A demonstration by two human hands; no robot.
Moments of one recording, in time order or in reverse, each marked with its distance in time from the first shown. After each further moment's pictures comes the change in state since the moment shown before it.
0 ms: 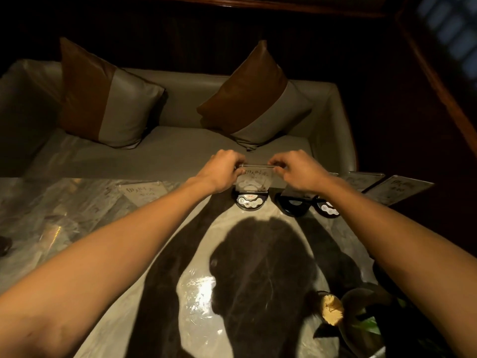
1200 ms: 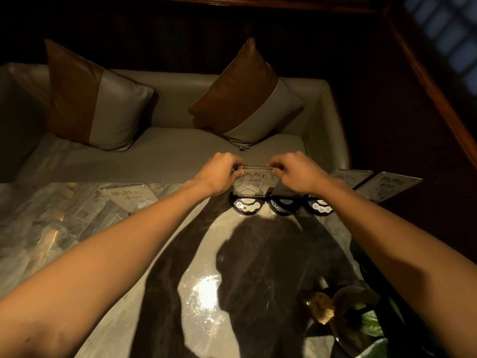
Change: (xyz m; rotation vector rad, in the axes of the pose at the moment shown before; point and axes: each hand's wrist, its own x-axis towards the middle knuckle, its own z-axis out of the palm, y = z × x) left_hand 0.014 0.012 0.020 -0.027 -0.020 0.034; right_hand -0.010 0.027 -0.003 0.020 -0.032 0.030
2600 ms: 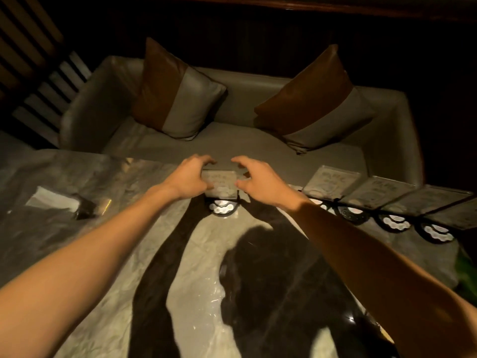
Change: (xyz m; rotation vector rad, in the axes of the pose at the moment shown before) left_hand -0.166 -0.149 -0.106 0.026 0.033 -0.417; right_hand 0.047 -0.215 0.108 0.272 -0.044 -0.265
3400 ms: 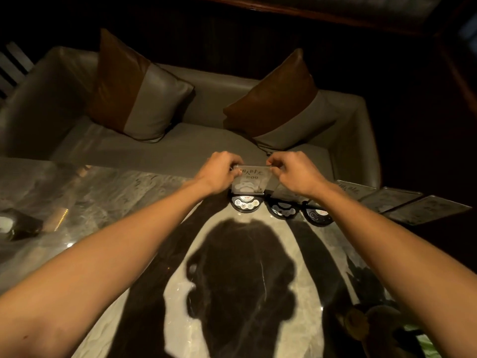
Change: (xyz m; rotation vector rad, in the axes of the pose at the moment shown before) left_hand 0.070 0.100 0.054 -0.116 0.067 0.250; right_hand -0.026 0.086 -0.094 -0.304 0.151 0.180
